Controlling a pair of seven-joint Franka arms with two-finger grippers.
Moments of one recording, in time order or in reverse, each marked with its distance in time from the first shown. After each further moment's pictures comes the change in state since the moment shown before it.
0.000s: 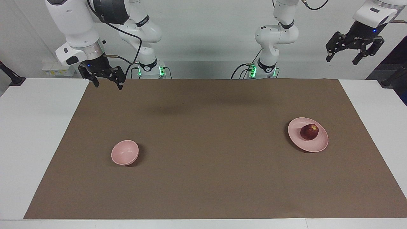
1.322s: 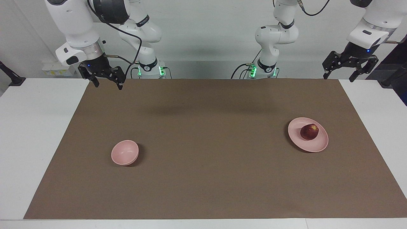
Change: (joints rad) left arm -0.001 0.002 -0.003 -0.179 0.000 0.245 0.005; right arm 0.000 0.000 0.000 0.000 0.000 0.000 0.000
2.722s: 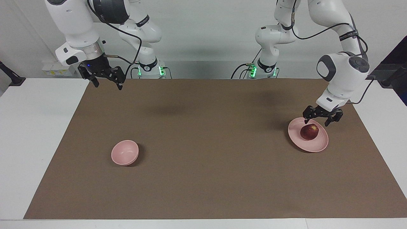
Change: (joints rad) left arm 0.054 0.123 0.012 -0.571 0.000 0.705 0.082; right arm -0.001 0.000 -0.003 0.000 0.000 0.003 0.000
